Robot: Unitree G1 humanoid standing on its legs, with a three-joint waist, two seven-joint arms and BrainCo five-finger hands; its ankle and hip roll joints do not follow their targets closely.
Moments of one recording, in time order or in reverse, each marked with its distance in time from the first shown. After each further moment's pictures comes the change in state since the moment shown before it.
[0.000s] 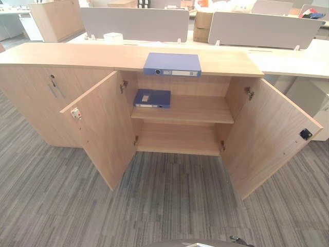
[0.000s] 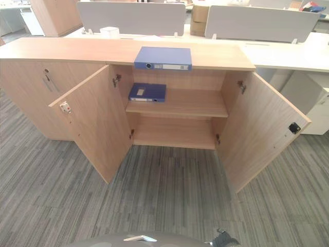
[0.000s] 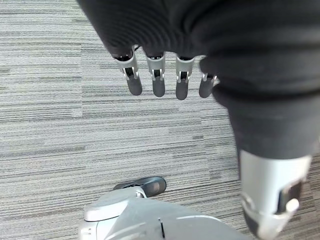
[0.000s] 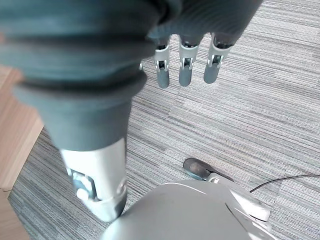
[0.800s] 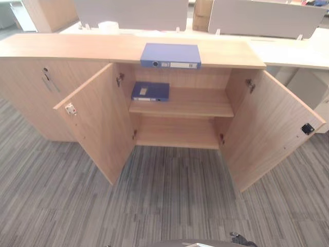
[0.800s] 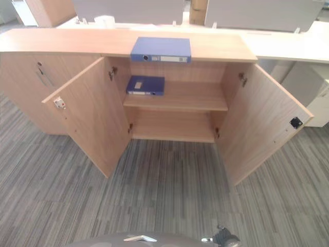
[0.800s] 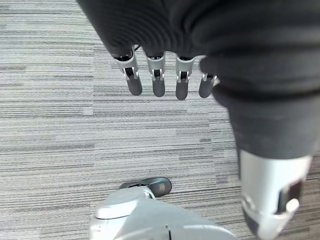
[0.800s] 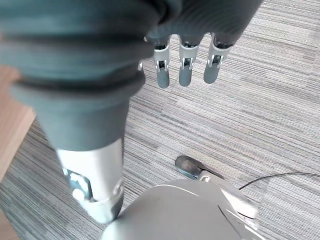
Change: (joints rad) left arm -0.040 0.020 0.040 0.002 -0.043 -0.005 0.004; right arm -0.060 -0.004 0.002 0.000 0.002 0.000 0.001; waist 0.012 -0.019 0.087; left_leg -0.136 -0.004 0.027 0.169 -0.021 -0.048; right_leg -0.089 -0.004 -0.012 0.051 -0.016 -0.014
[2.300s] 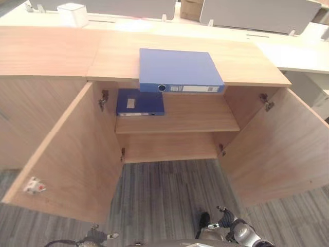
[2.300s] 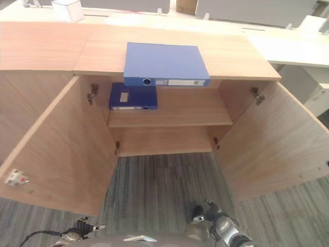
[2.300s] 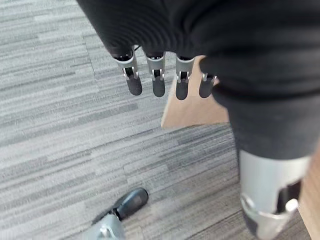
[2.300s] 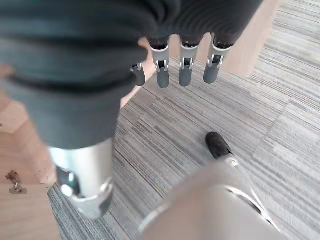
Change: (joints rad) left arm -0.045 0.078 -0.071 -0.054 0.073 -0.006 0.084; right arm -0.043 -0.054 0.152 -0.238 -0.176 0.017 -0.030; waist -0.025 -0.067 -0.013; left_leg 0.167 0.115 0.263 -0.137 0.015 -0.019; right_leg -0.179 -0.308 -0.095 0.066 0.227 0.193
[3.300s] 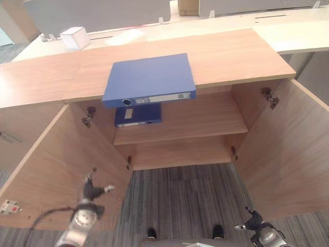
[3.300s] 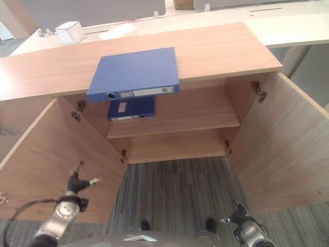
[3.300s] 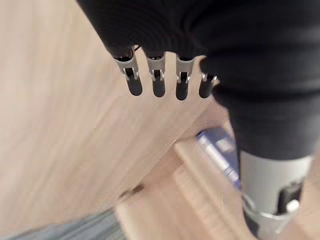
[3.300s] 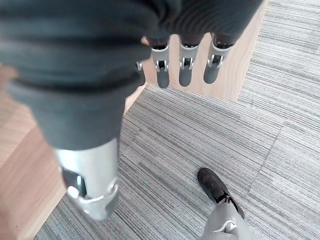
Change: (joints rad) left arm 0.147 0.187 0.171 -0.792 0.143 -0.078 0.203; right arm 0.074 -0.144 -0.145 0.004 0.006 -0.023 -0.049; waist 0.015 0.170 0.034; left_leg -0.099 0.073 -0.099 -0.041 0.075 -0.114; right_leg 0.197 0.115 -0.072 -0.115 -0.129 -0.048
